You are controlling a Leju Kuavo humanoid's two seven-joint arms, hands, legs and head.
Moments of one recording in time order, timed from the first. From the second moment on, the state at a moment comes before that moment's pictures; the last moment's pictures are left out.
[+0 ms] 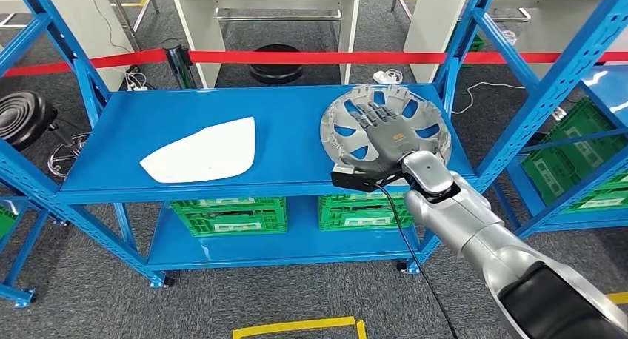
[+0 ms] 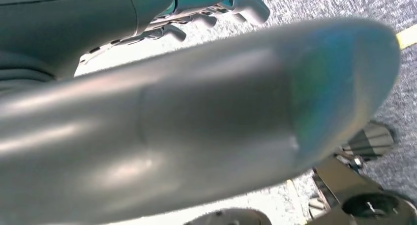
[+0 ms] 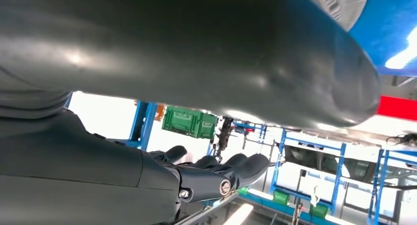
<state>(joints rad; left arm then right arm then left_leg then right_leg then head) -0.07 -0.07 0.37 -0.18 -0.84 0.05 0.13 -0.79 -0.25 0.96 -0.76 1.02 -0.12 -0.02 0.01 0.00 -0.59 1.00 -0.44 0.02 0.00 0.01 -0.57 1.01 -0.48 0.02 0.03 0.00</state>
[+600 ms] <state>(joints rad) -0.07 -0.07 0.37 -0.19 -0.86 0.04 0.13 -0.77 -0.26 0.96 -0.72 1.00 -0.12 -0.03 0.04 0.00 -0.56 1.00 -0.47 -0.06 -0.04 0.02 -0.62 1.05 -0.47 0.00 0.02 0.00</state>
